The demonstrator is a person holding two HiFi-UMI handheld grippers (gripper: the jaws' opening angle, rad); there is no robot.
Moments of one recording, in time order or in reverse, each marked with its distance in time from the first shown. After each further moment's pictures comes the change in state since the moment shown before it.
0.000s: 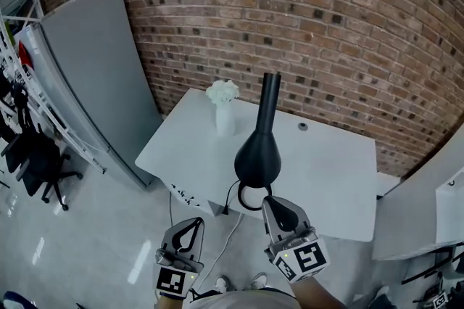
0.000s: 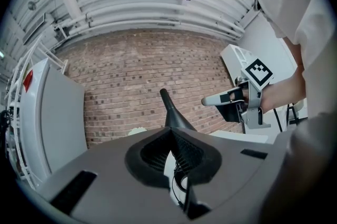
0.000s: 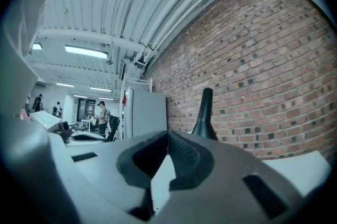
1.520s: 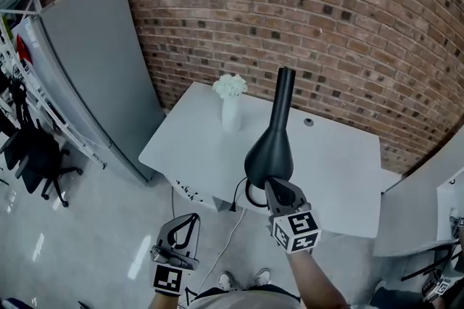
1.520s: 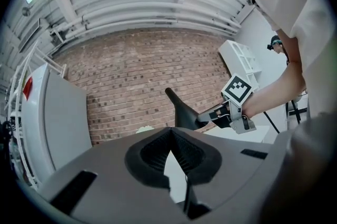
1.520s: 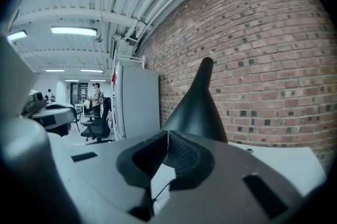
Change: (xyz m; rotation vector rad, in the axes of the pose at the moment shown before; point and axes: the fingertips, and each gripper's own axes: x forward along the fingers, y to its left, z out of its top) left arm -0.011 0.038 -0.006 0.118 0.020 -0.021; right arm 0.065 -0.031 -0.070 -0.014 0.229 -0.086
